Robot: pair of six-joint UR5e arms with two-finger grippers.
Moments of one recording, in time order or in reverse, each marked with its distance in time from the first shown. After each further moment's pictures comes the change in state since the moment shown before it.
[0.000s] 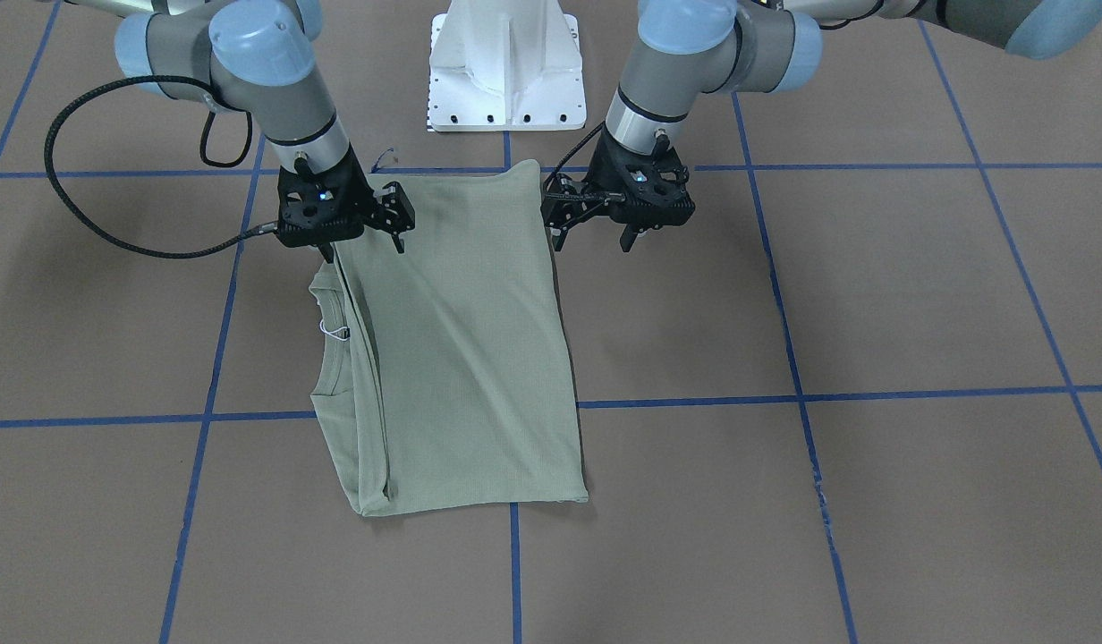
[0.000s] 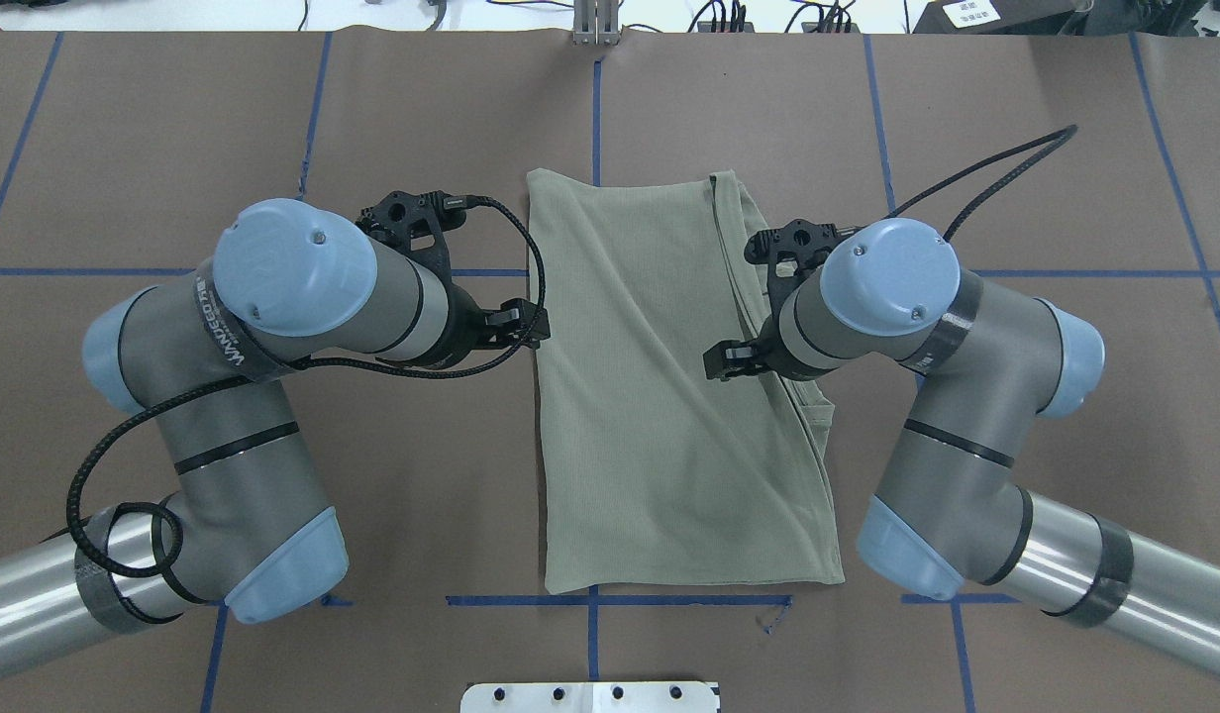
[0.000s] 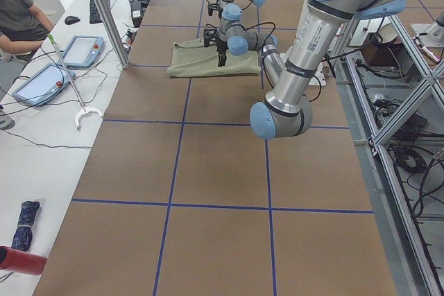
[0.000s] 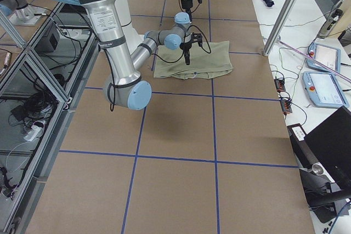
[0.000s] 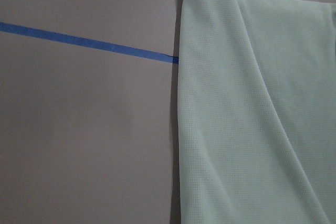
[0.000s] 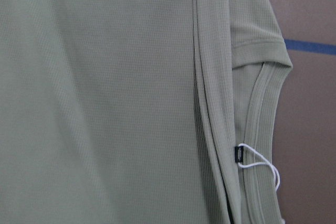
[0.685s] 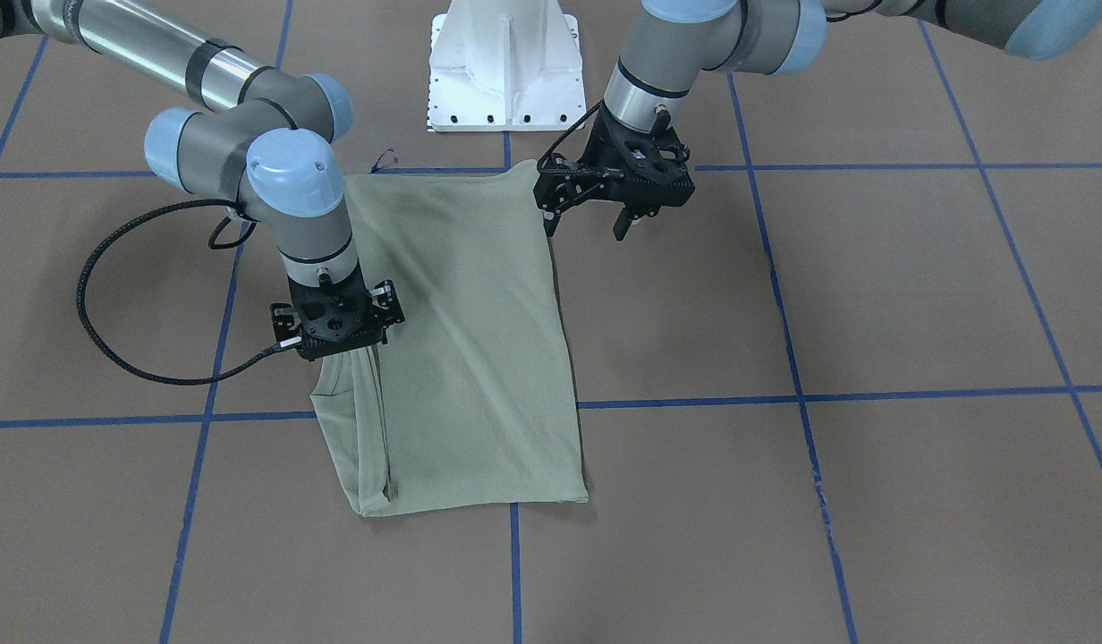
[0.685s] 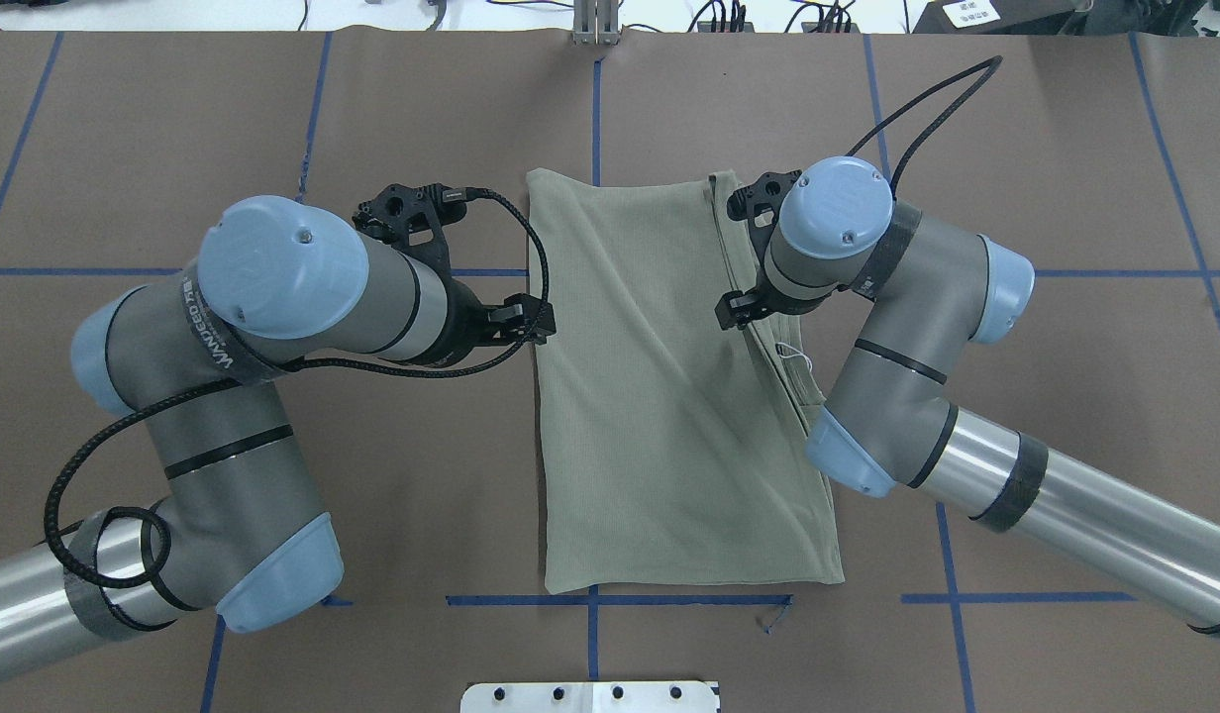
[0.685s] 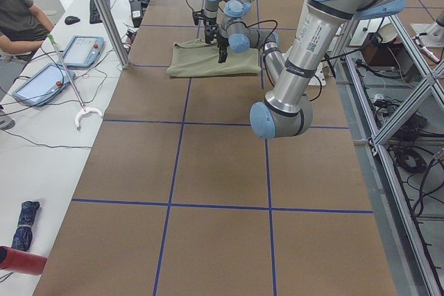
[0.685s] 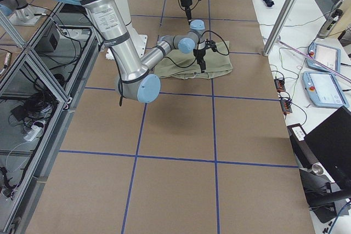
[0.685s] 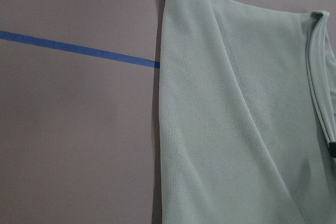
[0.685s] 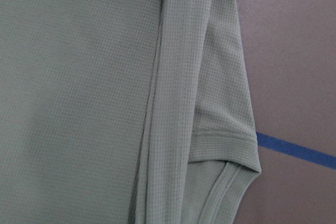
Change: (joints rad) left arm 0.002 -0.003 -0.023 0.000 0.009 -0.007; right arm 0.077 0.112 -0.244 -0.003 -0.016 -0.242
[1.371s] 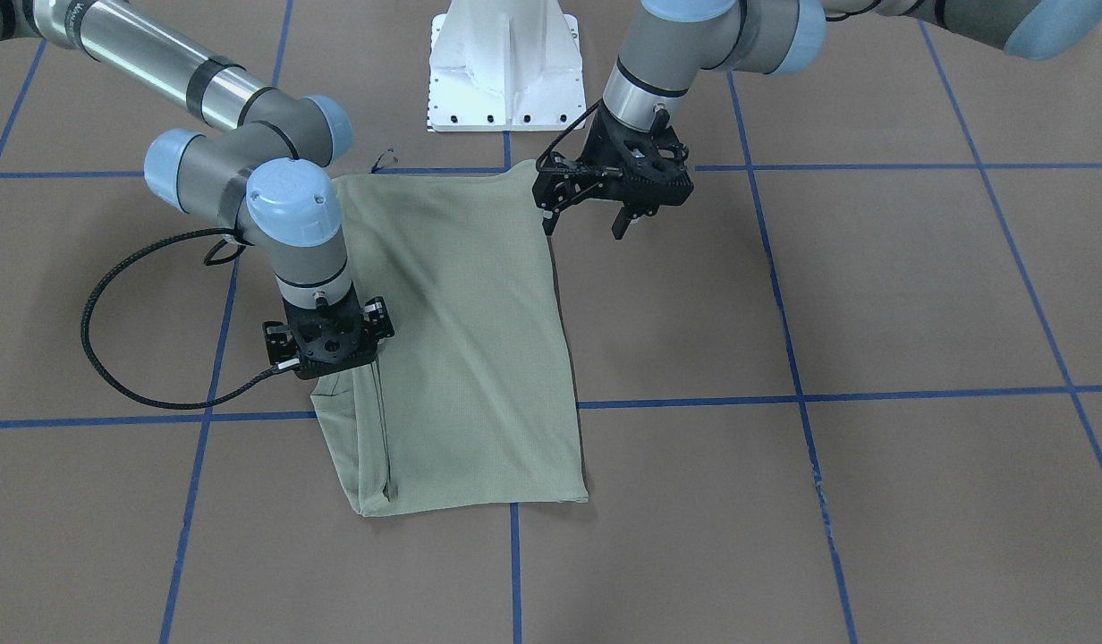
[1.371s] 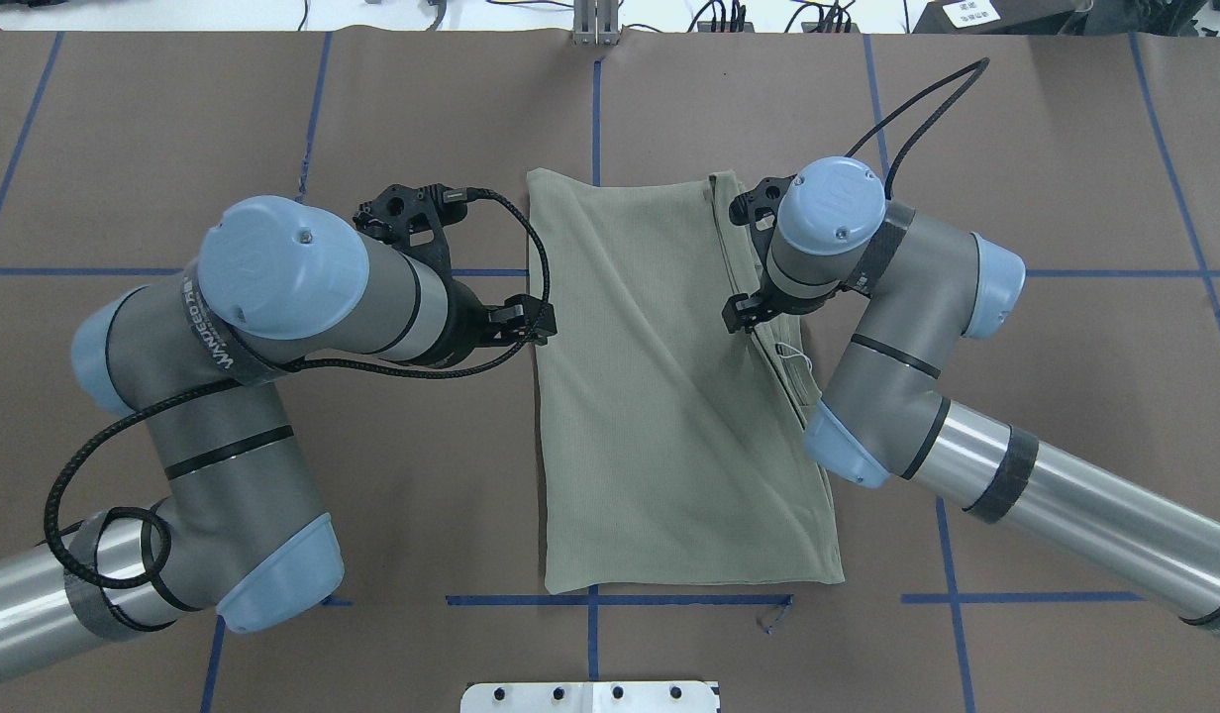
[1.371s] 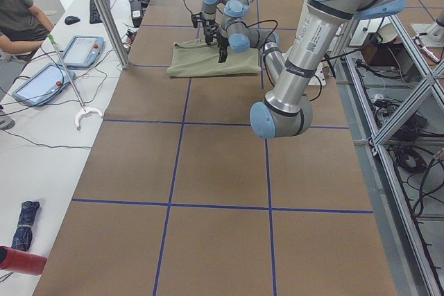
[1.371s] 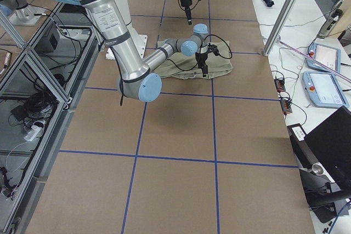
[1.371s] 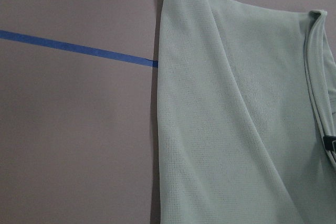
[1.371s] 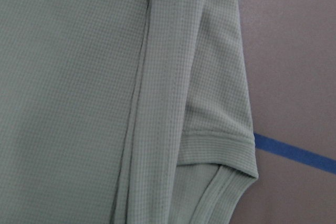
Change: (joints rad) left arm 0.001 0.001 0.000 0.000 -0.001 0.001; right arm 0.002 0.009 -0.040 0.001 0.023 -0.028
